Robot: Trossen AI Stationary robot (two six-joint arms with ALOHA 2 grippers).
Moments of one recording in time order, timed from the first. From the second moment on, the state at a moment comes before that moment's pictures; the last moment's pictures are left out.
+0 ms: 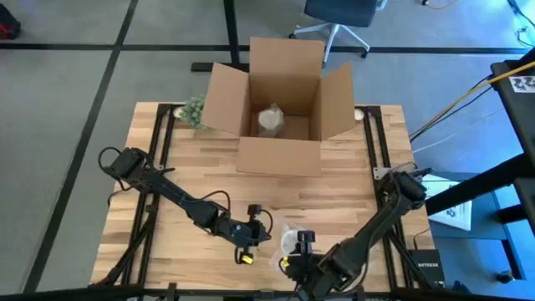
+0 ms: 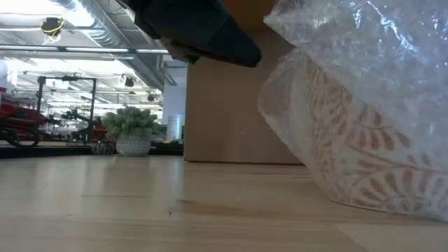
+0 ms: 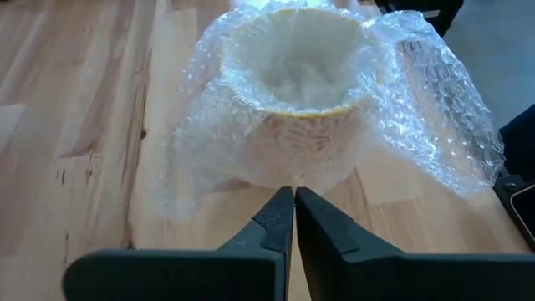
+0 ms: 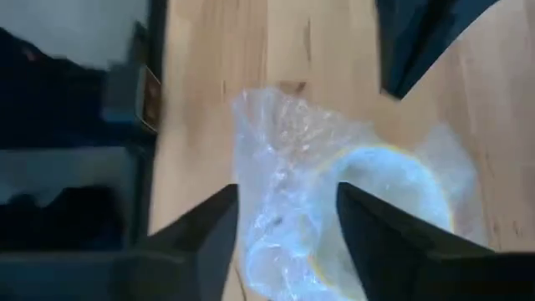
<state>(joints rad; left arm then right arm) -0.49 1.83 1.13 0.06 -0.34 -0.16 0.76 2.05 1.77 -0.97 0.37 0.67</state>
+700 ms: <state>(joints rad) -0.55 1.79 1.13 -0.01 -0.35 -0.17 0.66 2.20 1.77 -1.06 0.14 0.60</state>
